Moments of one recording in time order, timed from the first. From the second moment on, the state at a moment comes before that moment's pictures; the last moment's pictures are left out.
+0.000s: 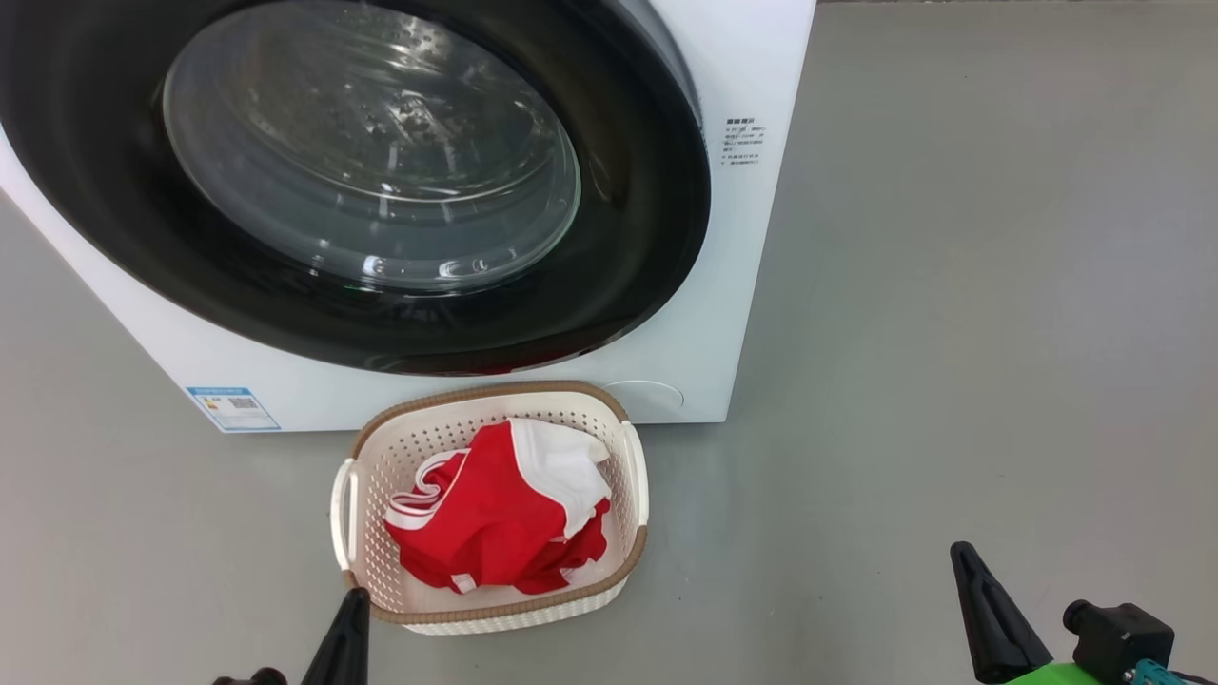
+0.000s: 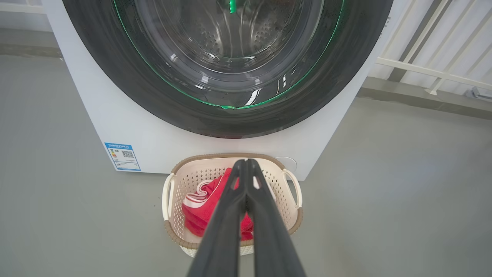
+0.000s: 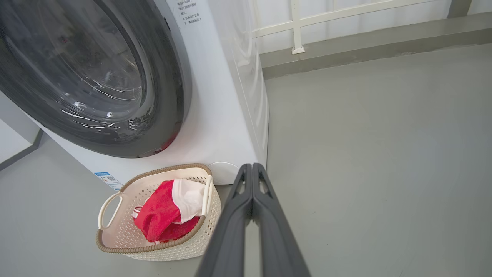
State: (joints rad) left arm 0.04 0.02 -0.01 0.28 -0.22 -0.12 -0.25; right arm 0.08 -0.04 -0.01 0.31 0.39 0.13 -0.25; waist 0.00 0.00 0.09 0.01
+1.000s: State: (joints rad) left arm 0.04 0.03 -0.01 0.28 -0.56 -0.12 -0.18; right arm 0.07 -0.04 -0.02 0.31 0.68 0.13 -0.18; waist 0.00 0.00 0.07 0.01
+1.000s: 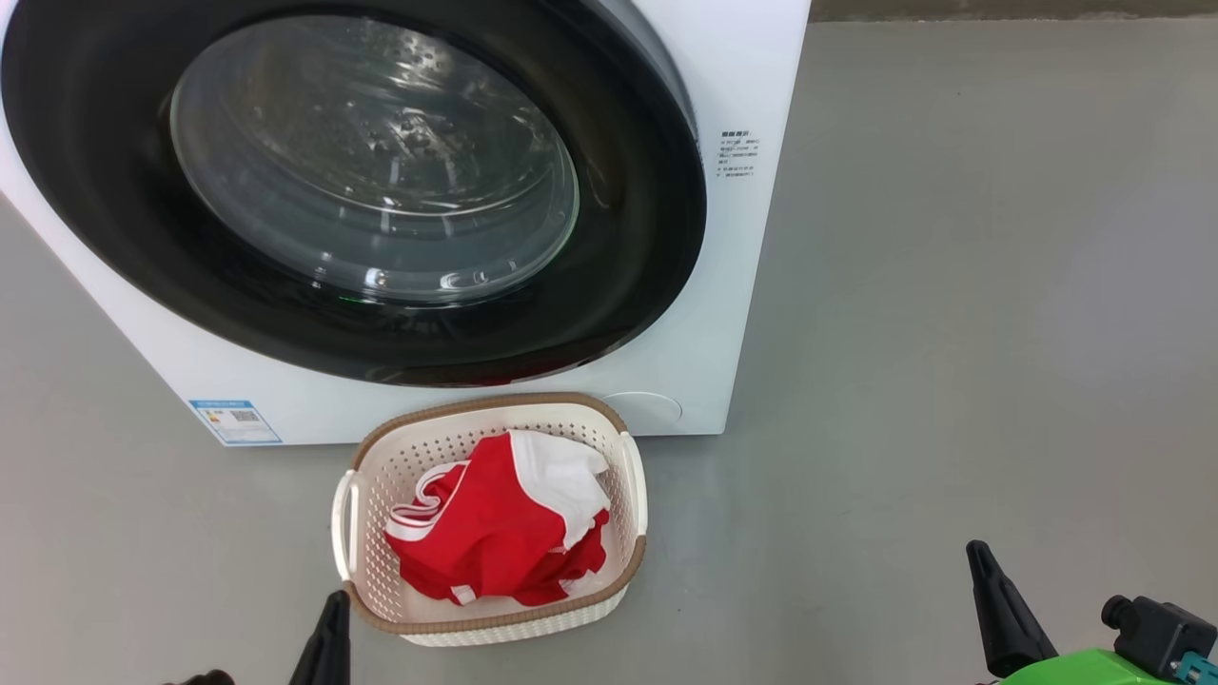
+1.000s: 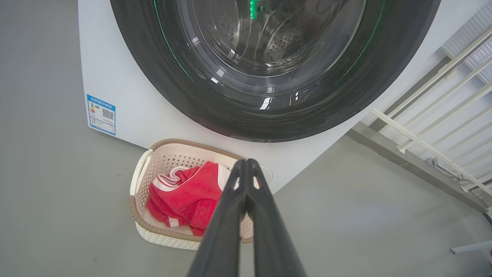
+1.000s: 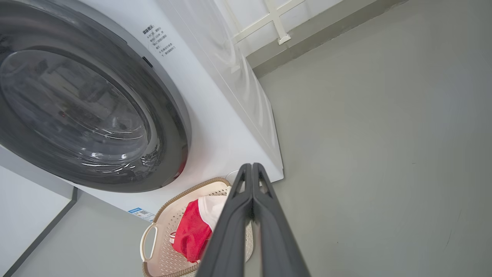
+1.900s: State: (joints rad) left arm 0.02 0.05 0.00 0.28 -0.88 -0.12 -0.11; right arm 0.04 -0.05 -0.04 0.30 0.95 0.13 -0.10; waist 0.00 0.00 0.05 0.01
